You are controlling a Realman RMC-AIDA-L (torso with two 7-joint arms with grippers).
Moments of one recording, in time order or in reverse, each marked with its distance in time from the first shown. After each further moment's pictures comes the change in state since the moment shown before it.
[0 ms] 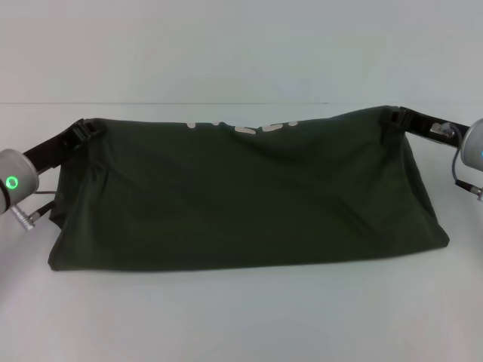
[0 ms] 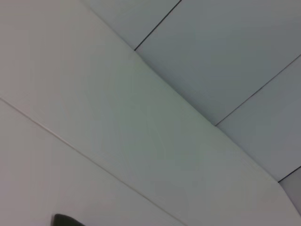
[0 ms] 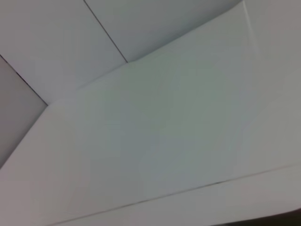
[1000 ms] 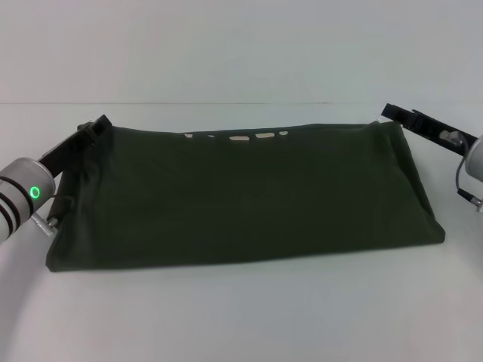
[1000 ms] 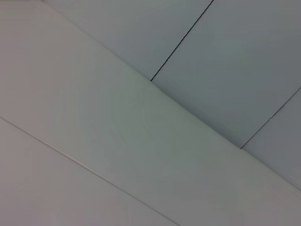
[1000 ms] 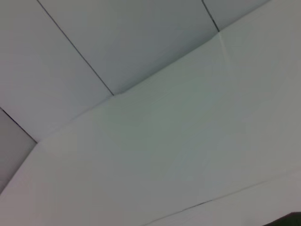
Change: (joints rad) left arm -0.016 -0.038 -0.005 -0.118 -0.282 -0.158 0.388; right arm -0.037 0.004 -0.011 0.093 0.270 0.064 -0.218
